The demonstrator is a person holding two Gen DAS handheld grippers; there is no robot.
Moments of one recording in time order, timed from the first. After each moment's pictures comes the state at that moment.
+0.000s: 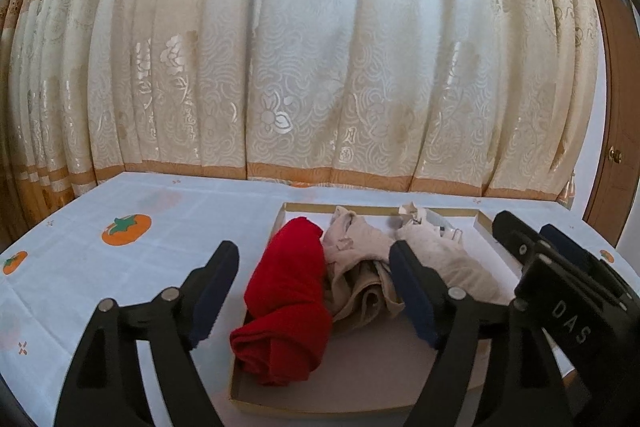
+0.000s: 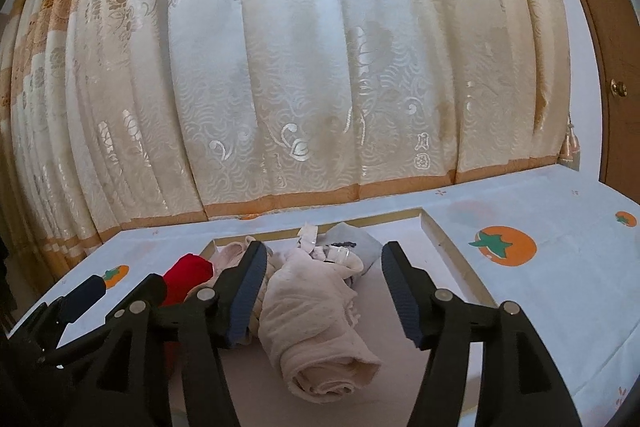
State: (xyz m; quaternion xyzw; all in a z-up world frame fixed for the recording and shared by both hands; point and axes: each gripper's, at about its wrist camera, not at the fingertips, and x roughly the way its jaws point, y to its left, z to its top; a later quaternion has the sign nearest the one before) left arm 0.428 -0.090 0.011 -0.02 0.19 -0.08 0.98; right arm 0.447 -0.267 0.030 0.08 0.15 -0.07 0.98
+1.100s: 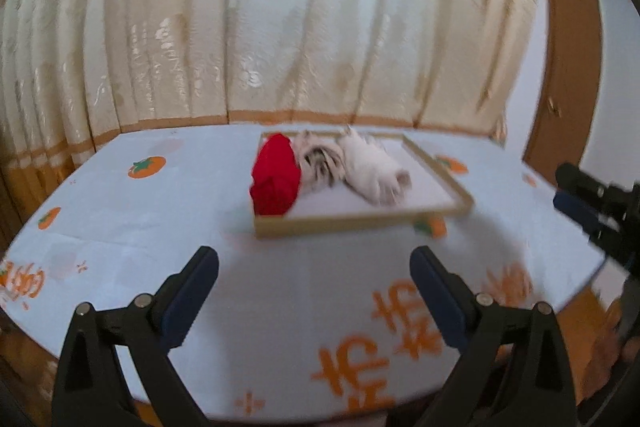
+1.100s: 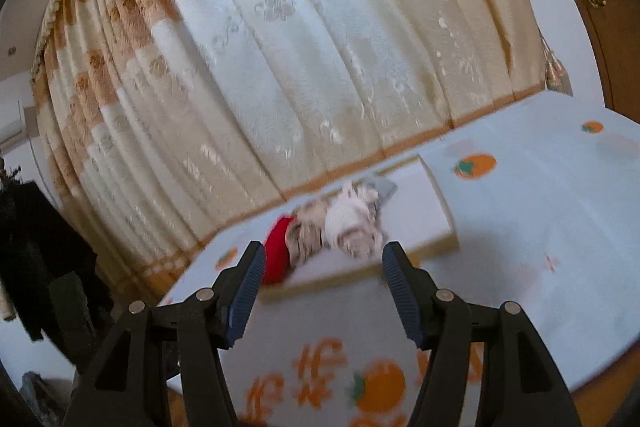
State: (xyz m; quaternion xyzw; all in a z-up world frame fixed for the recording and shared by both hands) left arm 0.267 -0.046 0.029 0.03 0.28 -0.17 0.94; right arm 0.249 -0.310 0.065 0.22 0.19 0.05 0.96
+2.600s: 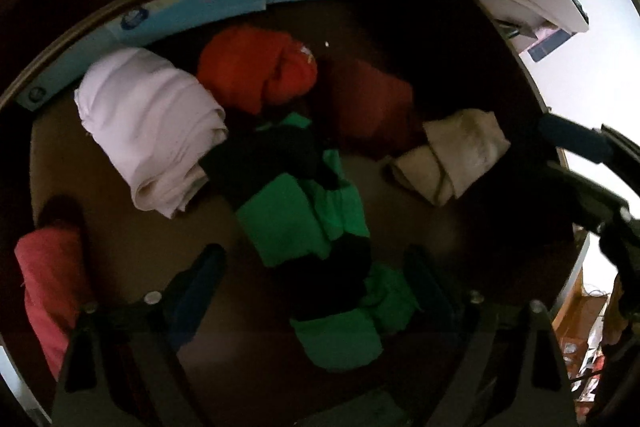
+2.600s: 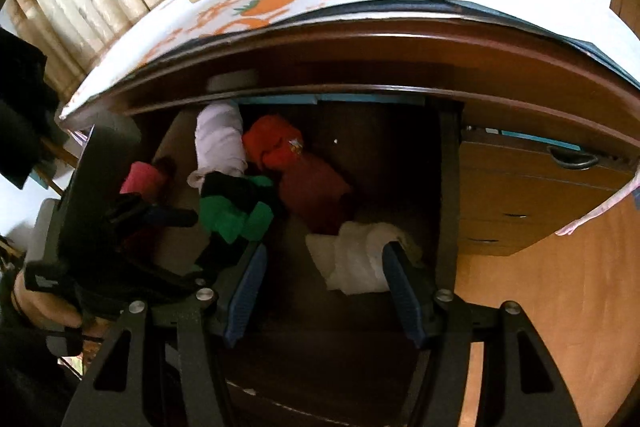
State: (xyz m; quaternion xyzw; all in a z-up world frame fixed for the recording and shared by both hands) left arm 0.168 -0.148 -0.168 0.13 0.63 -0.28 0.71; right arm 0.142 -0.306 -0.097 0.08 0.52 0.05 0.85
